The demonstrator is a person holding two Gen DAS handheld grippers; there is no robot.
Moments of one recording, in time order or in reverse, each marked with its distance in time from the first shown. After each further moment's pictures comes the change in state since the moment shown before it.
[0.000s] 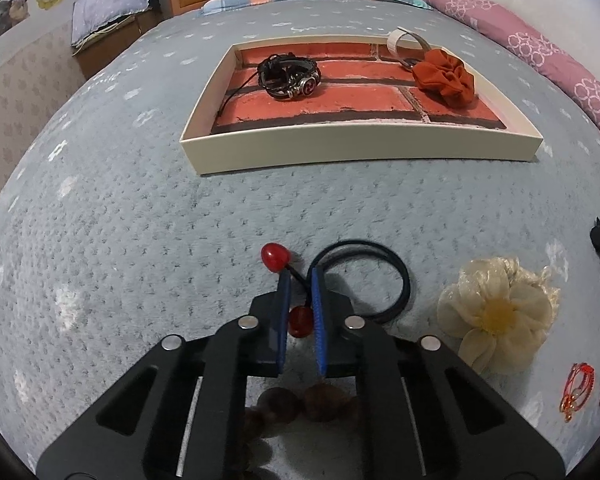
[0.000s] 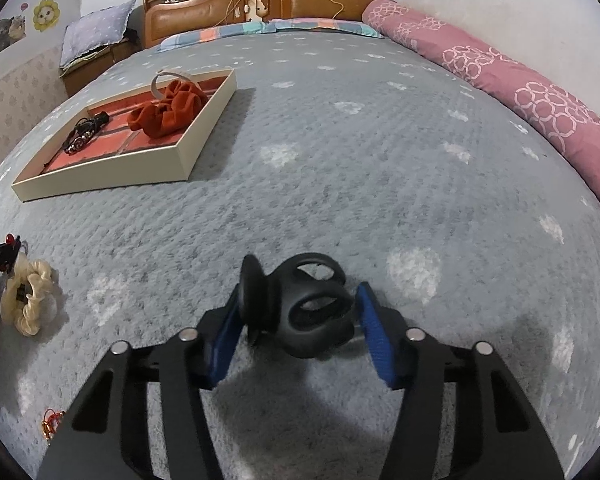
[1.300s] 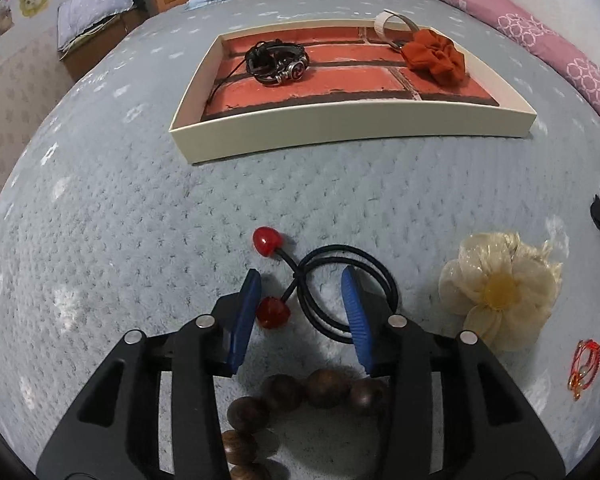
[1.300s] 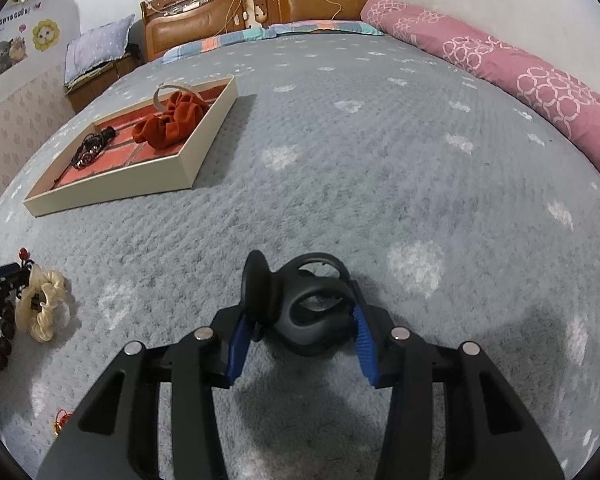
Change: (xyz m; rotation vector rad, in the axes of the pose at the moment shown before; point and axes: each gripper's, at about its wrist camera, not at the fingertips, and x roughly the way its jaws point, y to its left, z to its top) left arm 0.003 -0.001 -0.006 0.048 0.041 -0.022; right arm -0.001 -0.011 -0.003 0.063 -0.014 0.064
